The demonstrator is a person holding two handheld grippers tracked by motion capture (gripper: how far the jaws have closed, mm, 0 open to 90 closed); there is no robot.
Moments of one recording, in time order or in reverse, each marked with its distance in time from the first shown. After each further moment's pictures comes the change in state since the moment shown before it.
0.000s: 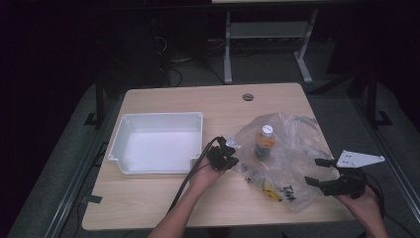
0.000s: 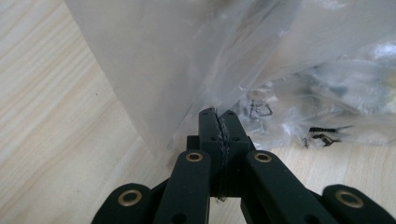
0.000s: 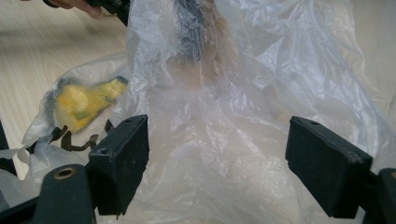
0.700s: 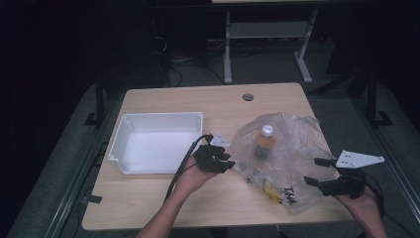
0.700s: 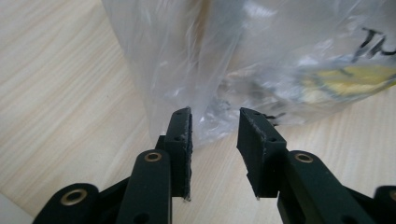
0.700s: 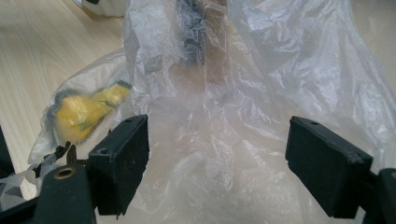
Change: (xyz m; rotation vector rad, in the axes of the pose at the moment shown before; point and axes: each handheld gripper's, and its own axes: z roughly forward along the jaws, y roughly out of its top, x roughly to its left) left arm -0.007 0.001 -0.063 -0.085 -0.054 0.019; right arm 0.004 0.003 0.000 -0.005 -0.011 -0.012
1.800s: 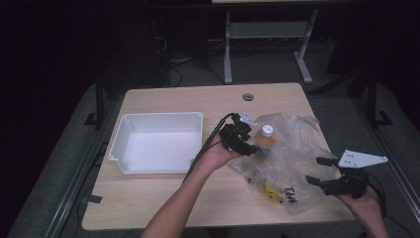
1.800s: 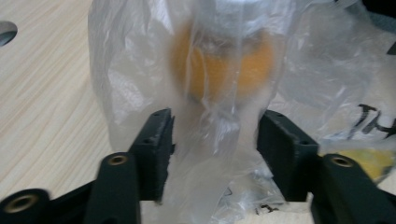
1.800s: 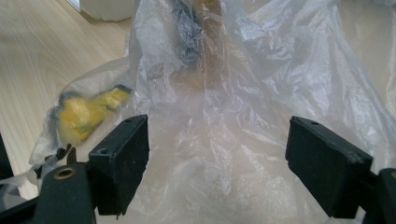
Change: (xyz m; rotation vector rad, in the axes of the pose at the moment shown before) left arm 0.006 0.078 0.035 0.031 -0.039 0.035; right arm -0.002 0.000 -0.005 -0.012 -0.011 0.002
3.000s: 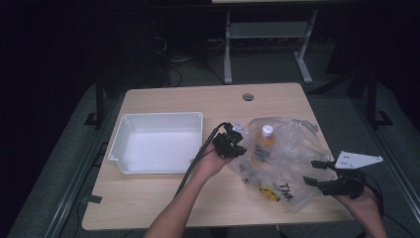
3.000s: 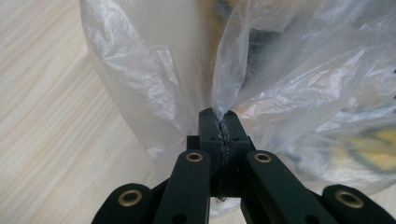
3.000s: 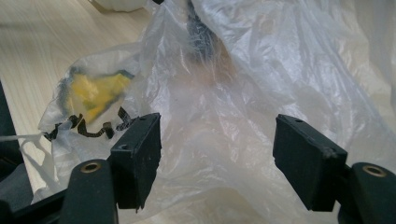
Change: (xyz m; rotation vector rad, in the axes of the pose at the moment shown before) left arm 0.009 -0.040 0.017 0.051 0.043 -0.042; right arm 0.002 -0.002 0.006 0.029 0.043 -0.012
